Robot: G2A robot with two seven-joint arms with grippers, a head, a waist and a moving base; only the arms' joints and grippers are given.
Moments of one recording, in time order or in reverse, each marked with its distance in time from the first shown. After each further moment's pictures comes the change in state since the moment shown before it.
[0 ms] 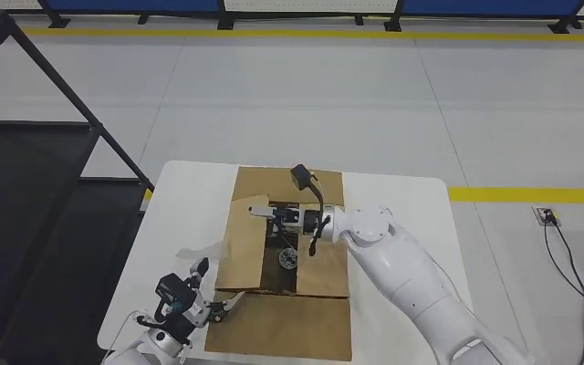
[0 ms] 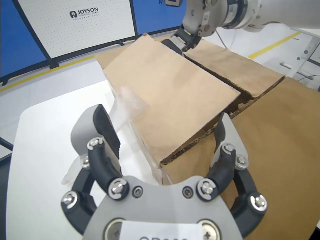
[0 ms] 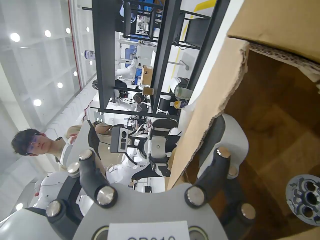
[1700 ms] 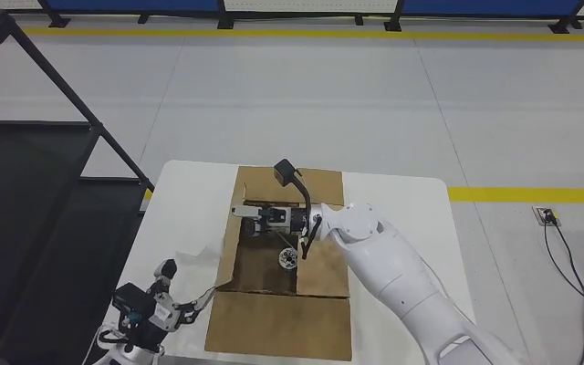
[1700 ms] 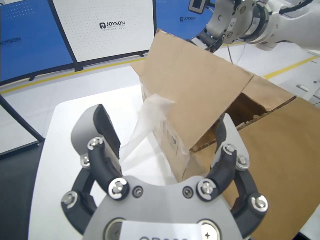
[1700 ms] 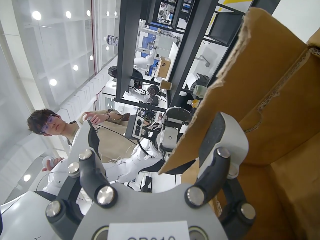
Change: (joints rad) left arm 0.108 0.001 -0.156 -0.004 -0.094 0.038 0.127; right arm 0.014 -0.062 0.017 0.013 0.025 -0.063 0.060
